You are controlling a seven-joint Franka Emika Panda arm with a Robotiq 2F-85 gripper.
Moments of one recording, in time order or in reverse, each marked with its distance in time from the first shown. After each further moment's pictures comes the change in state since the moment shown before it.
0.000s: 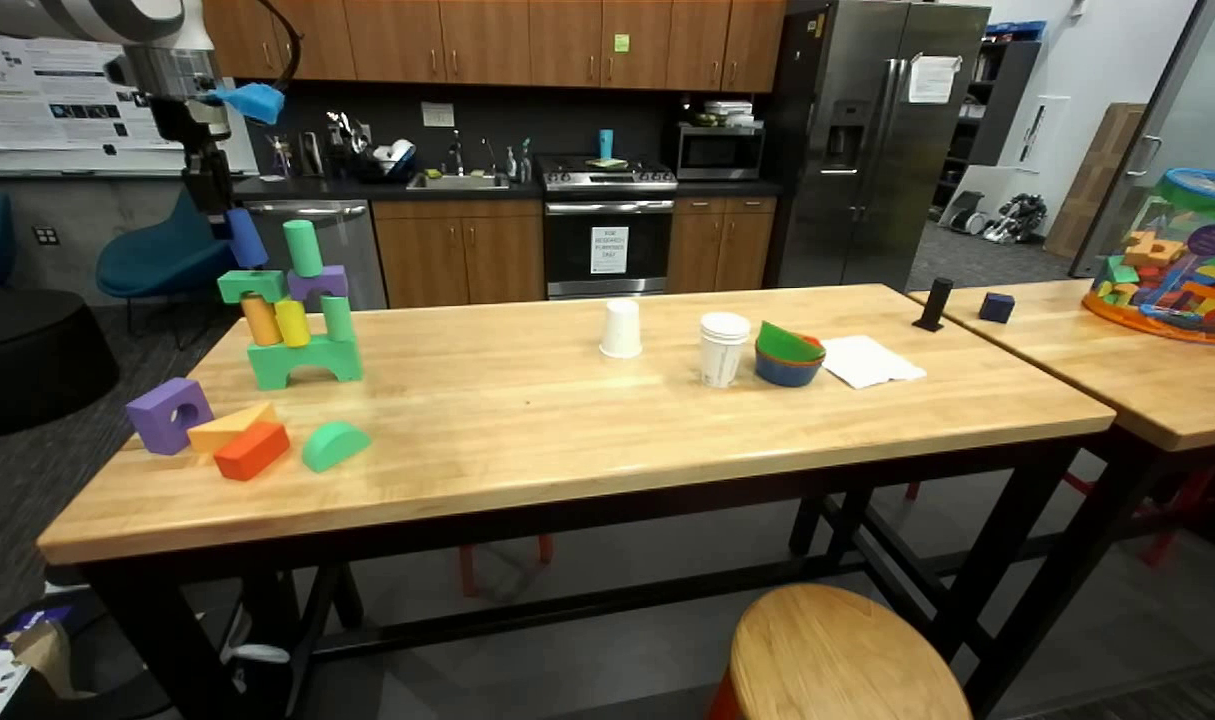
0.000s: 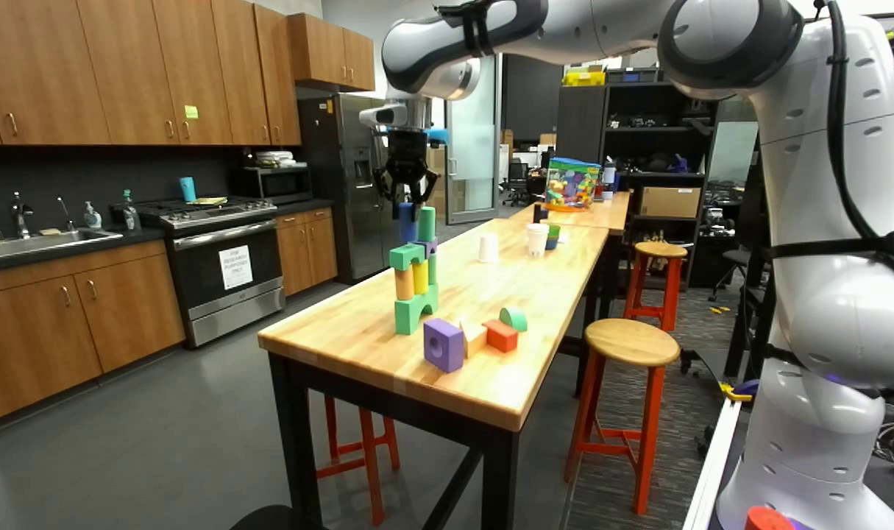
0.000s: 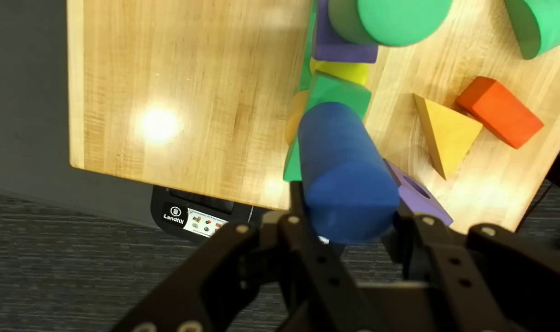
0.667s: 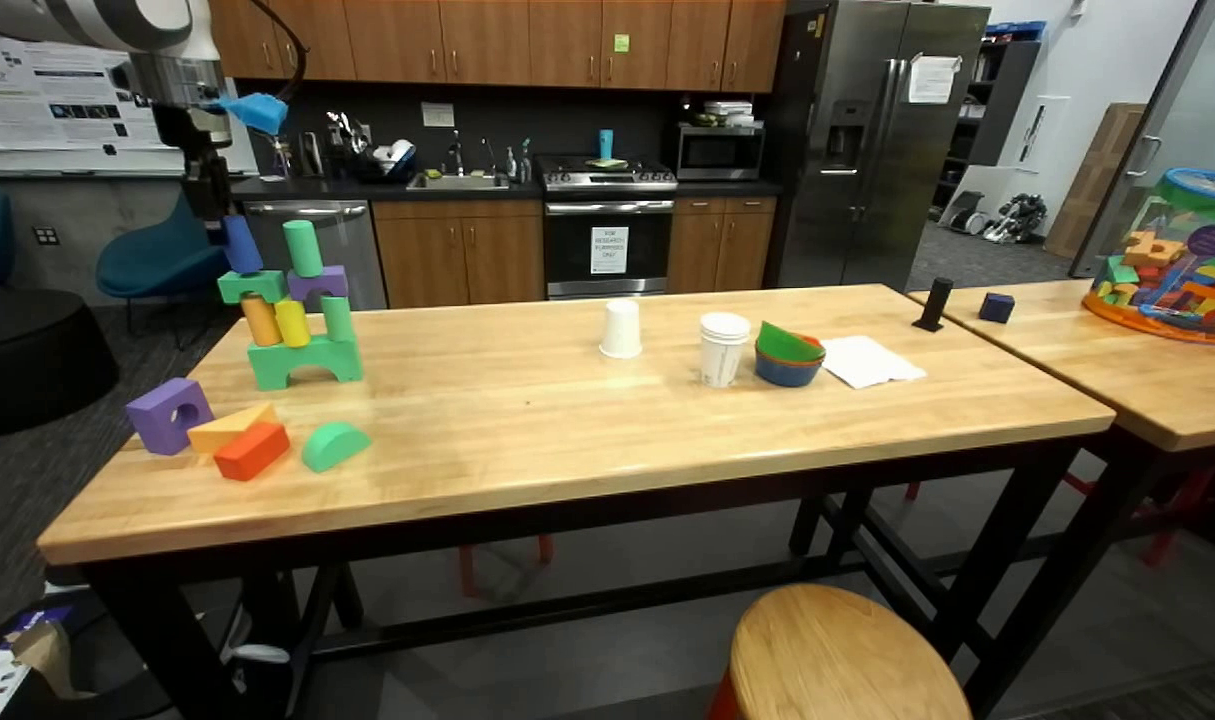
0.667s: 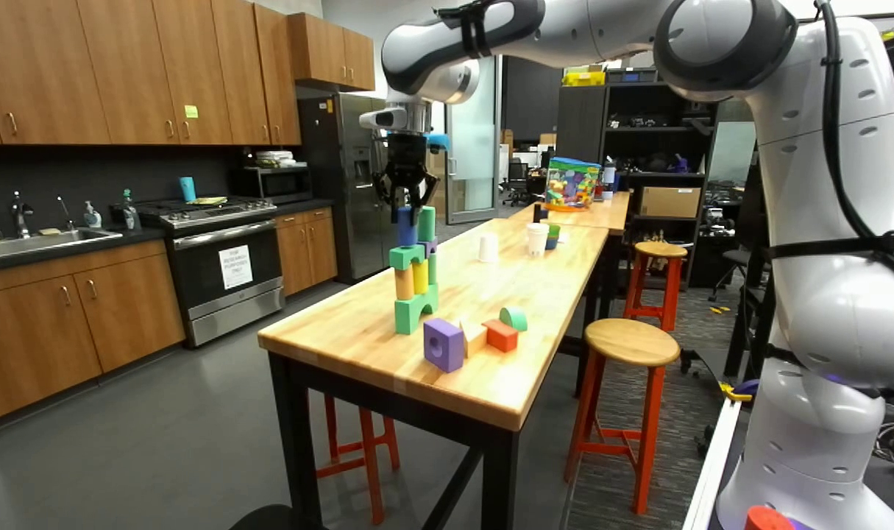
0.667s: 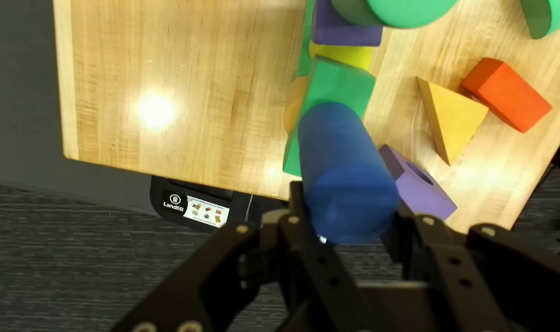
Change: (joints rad) arm -0.006 0.015 0.001 0.006 0.040 -0.016 0.000
